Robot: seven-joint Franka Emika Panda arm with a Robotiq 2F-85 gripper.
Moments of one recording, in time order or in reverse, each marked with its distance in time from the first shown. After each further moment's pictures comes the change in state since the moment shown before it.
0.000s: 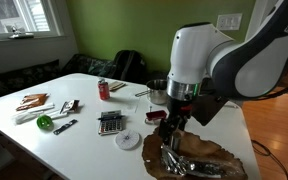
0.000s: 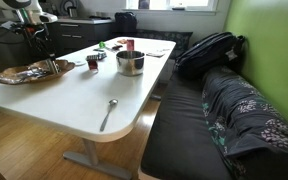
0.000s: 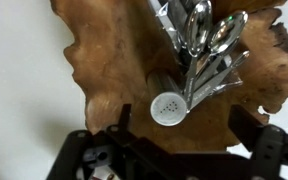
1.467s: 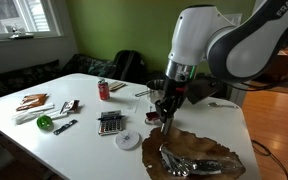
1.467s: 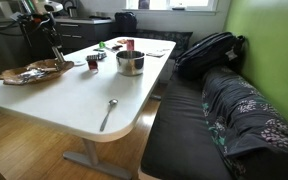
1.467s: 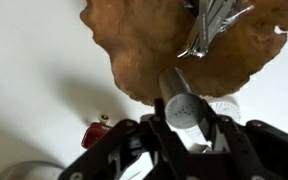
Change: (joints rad) arm 0.034 -0.073 -0.096 0.006 0.018 0.042 0.019
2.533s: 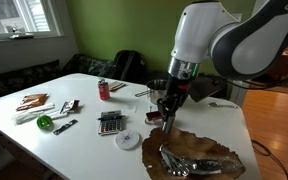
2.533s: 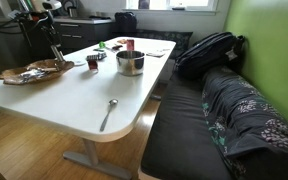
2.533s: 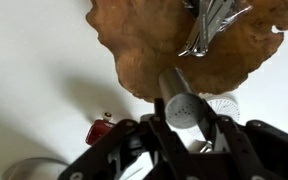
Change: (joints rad) arm -0.003 -0.027 0.001 -0.023 0.000 0.001 0.000
